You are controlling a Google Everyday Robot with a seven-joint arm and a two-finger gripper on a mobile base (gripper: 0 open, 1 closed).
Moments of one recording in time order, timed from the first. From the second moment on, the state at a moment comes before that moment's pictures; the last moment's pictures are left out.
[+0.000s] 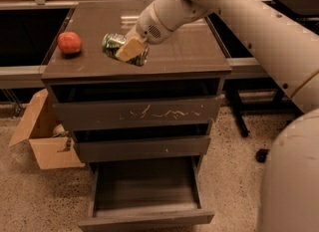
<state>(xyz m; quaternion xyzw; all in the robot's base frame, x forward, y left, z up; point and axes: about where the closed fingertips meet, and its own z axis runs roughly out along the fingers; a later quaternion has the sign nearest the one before) 0.666 0.076 0.909 -0.60 0.69 0.23 0.34</state>
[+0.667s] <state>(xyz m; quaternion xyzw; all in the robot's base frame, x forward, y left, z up) 0.576 0.054 0.838 -0.64 0.69 0.25 0.23</state>
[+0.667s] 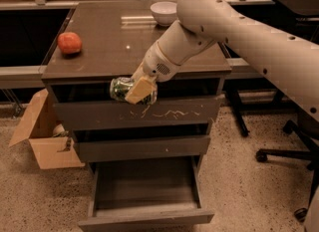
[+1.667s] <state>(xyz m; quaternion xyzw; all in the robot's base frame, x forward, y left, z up) 0.532 0.020 0.782 -0.69 0.66 0.21 0.20</state>
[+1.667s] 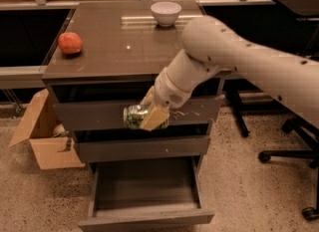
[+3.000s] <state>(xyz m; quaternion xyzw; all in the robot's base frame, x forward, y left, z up) 0.514 -0.051 0.655 -0.69 0.67 0.20 0.21</state>
